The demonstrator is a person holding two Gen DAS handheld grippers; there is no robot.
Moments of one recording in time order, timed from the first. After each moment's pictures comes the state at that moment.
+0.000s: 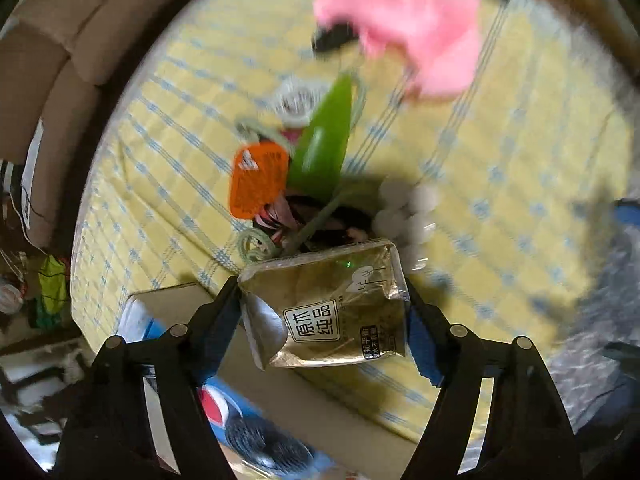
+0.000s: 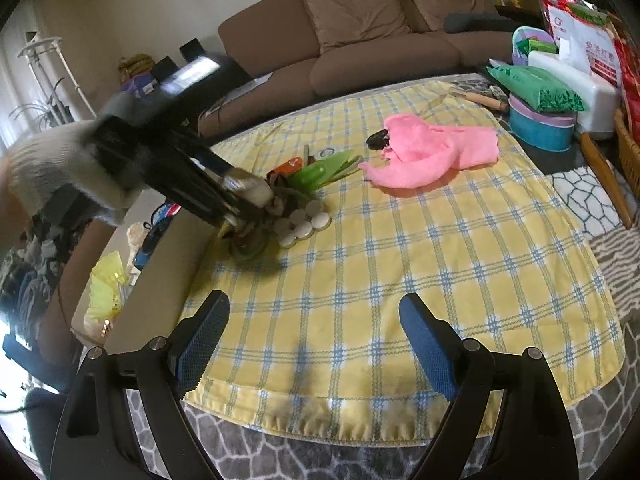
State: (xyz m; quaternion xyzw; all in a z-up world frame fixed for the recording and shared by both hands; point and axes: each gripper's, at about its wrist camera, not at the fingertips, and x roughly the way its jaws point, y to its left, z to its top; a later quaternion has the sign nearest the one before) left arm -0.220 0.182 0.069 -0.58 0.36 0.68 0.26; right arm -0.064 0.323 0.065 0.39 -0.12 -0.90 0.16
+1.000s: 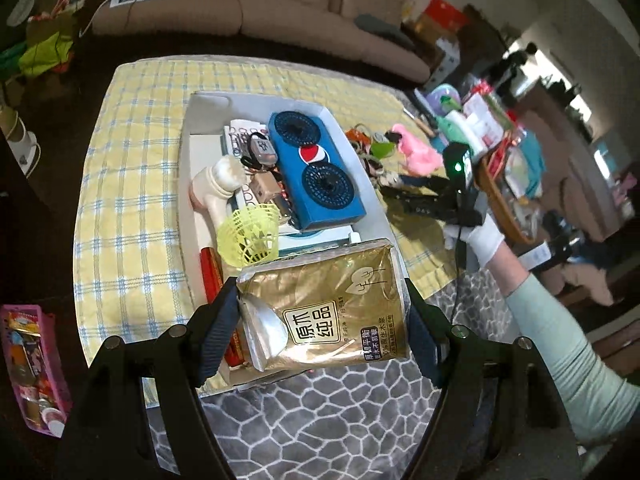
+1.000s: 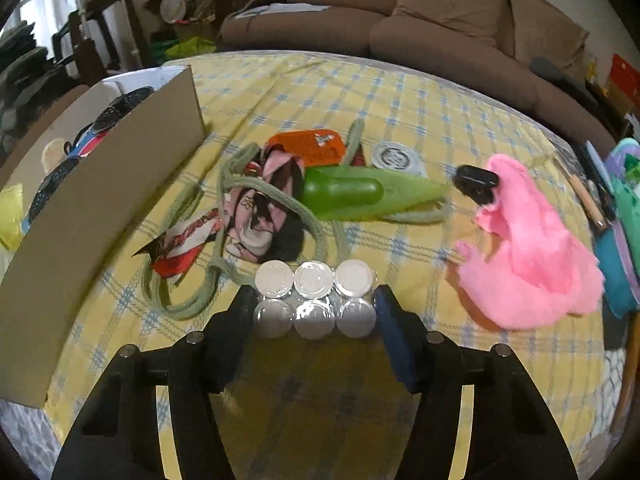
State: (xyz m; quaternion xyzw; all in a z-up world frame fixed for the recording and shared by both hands) left arm -0.082 -0.139 0.141 -0.52 -0.10 0.81 0.27; right arm -0.195 0.245 0.014 0.46 0.11 -0.86 0.19
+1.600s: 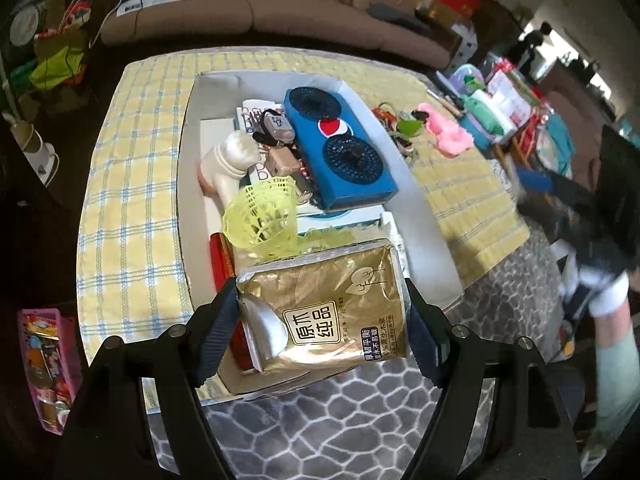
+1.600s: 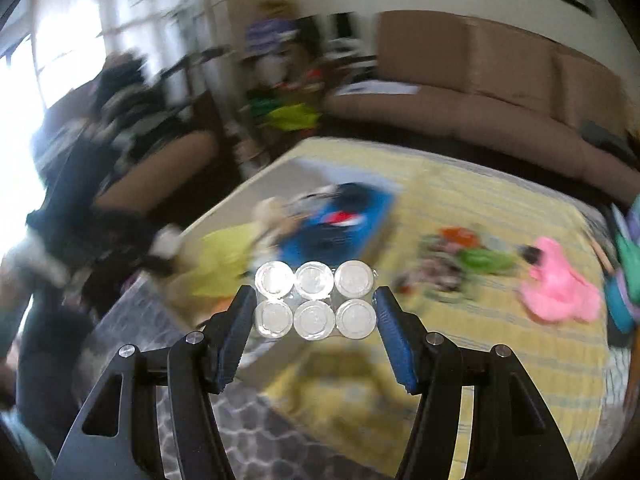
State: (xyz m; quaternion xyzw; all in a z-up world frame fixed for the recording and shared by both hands) left arm -0.072 -0.116 0.110 -0.52 -0.05 0.82 0.22; right arm -0.045 0.150 0.133 0.36 0.11 -0.85 0.36
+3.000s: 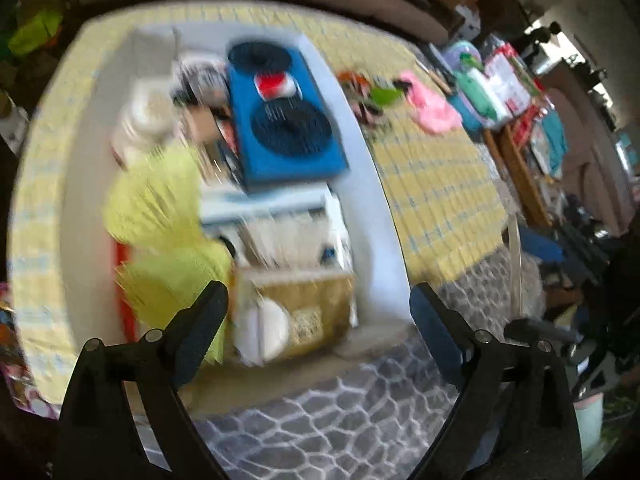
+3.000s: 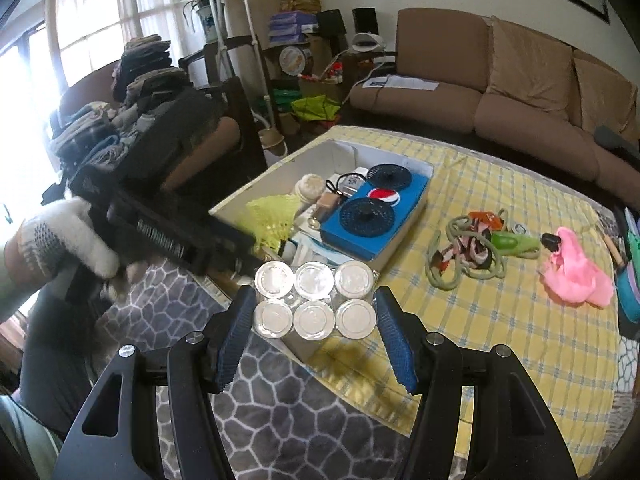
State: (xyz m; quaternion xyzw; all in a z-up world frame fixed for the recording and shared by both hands) left arm -0.081 -0.055 0.083 -0.59 -0.09 0.76 0.25; right arm -0.009 0.154 0.128 0.36 0.08 -0.86 0.36
